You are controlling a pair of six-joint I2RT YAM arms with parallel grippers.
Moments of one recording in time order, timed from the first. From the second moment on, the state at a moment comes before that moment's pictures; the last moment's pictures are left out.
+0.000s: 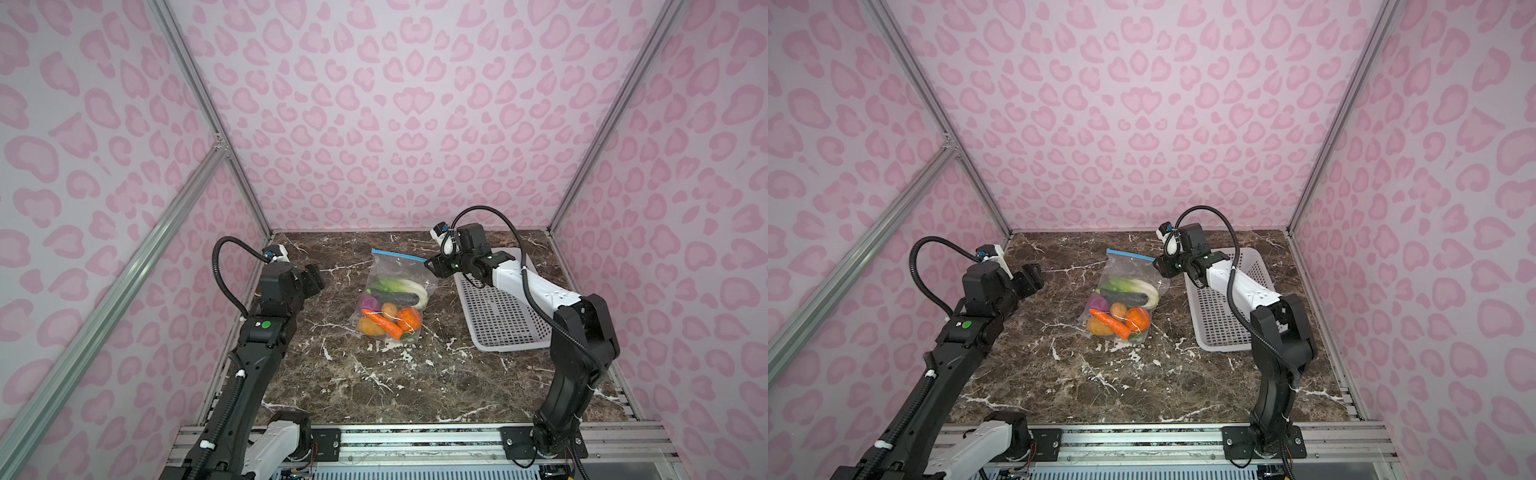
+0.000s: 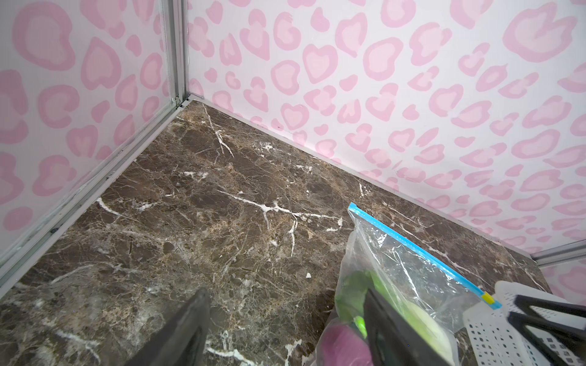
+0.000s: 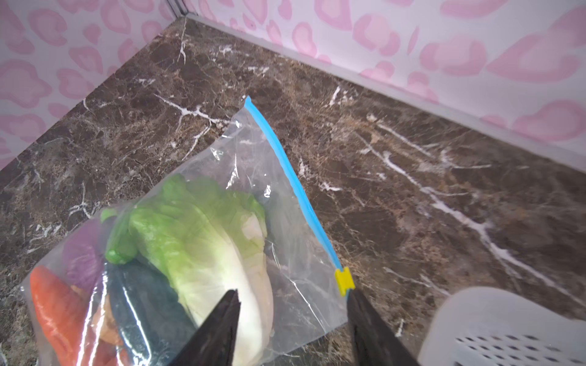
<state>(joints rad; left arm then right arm) -0.09 1.00 0.91 -0.34 -0.12 -0.45 0.41 1.80 1.42 -0.30 -0.27 -0.03</state>
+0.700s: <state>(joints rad) -0.09 1.10 0.70 -0.11 -0.20 -0.38 0.14 1.41 0.64 0.13 0.14 -0.13</state>
